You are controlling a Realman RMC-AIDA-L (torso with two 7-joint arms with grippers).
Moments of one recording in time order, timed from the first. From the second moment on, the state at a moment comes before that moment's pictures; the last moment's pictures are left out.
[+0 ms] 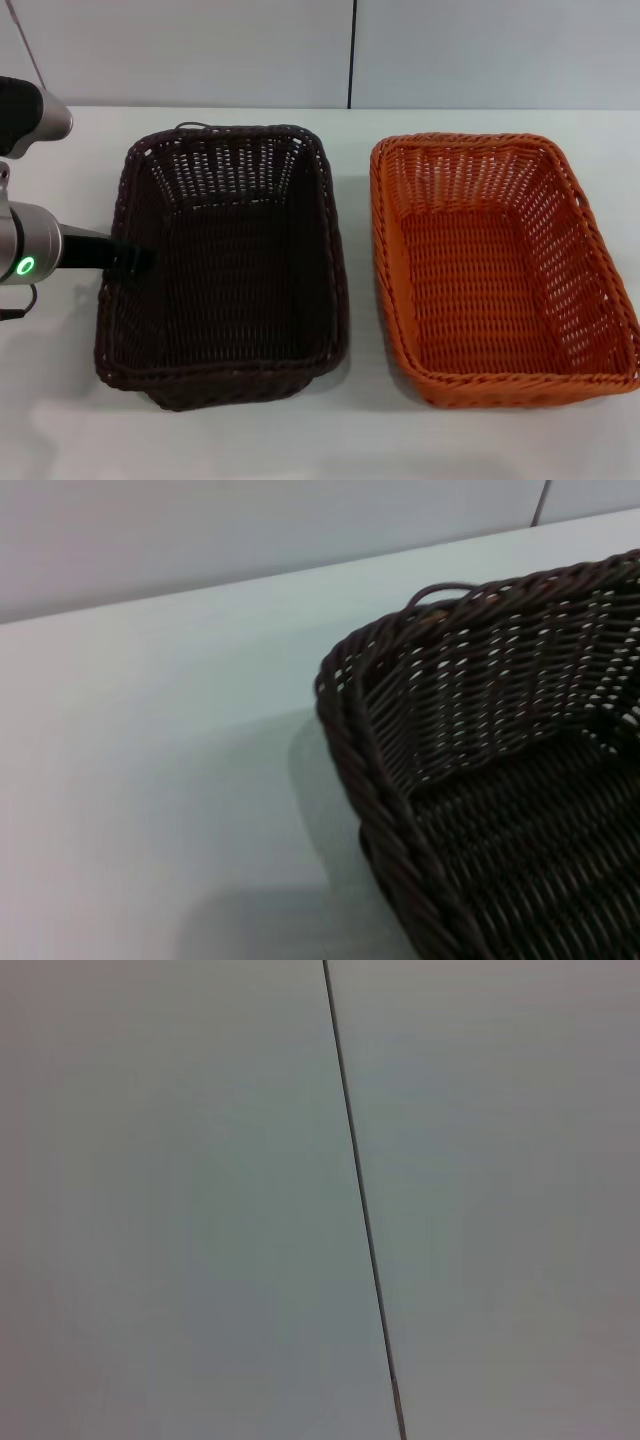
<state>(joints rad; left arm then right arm) -0.26 -2.06 -1.62 -1.55 2.72 -1.08 0.21 0.20 2.07 -2.03 -0.66 -2.14 1.04 2.95</state>
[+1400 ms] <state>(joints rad) -0.56 -2.05 -2.07 -1.60 2.45 -1.63 1.28 0.17 2.08 -2.04 -0.72 -2.14 1.05 2.95</state>
